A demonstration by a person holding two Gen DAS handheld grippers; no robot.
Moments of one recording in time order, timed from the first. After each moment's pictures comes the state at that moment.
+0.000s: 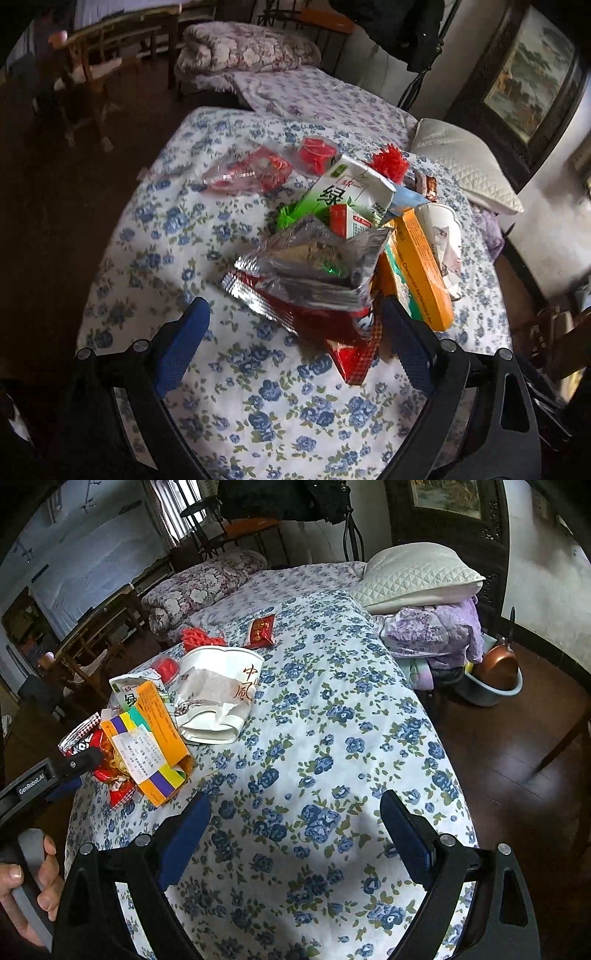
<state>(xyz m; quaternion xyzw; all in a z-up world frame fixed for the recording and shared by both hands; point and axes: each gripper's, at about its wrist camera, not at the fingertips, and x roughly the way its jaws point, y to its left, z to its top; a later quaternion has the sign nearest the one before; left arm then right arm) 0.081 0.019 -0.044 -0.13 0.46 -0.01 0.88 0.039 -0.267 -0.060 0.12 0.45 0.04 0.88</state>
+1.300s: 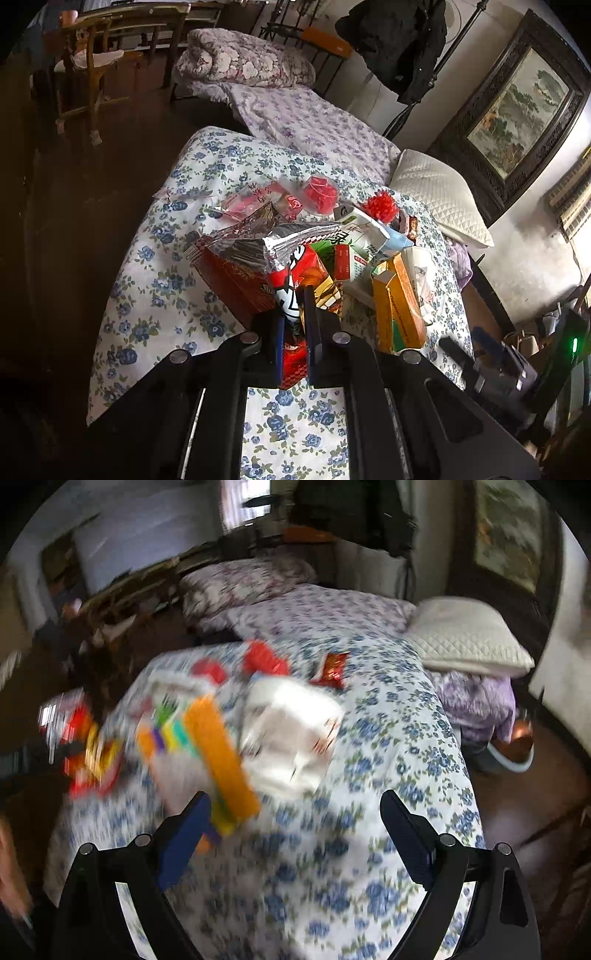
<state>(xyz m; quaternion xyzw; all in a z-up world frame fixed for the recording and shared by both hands) 0.070 0.062 -0.016 -0.19 0.42 -0.04 0.88 0.087 -0.210 -0.032 0.03 0.42 0.09 0.90</state>
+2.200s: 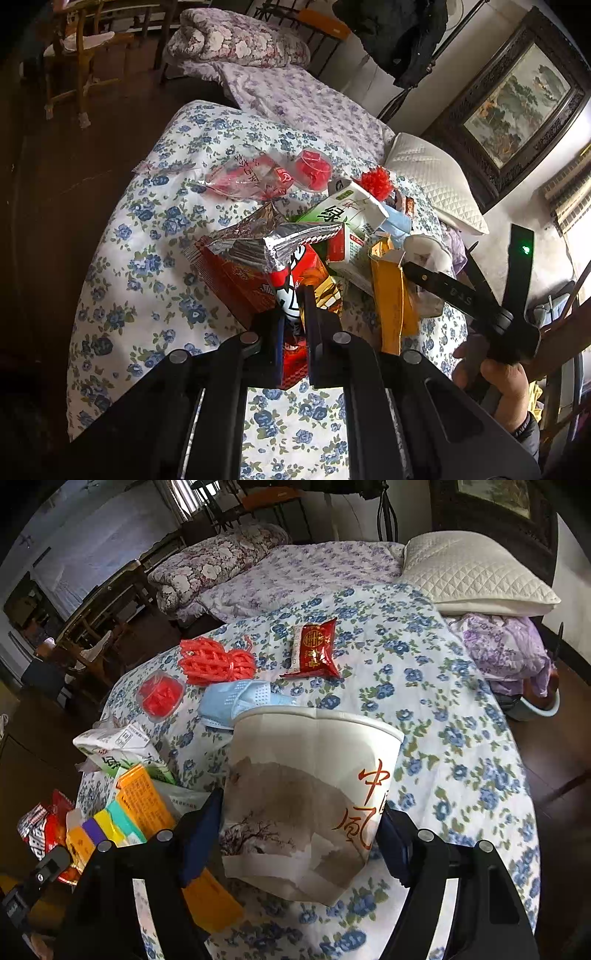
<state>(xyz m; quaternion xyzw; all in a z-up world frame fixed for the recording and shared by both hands) 0.078 0.055 -0.034 -0.21 0.45 -0.06 0.86 0.164 -0.213 -0.073 0.11 0.50 0.09 0.86</state>
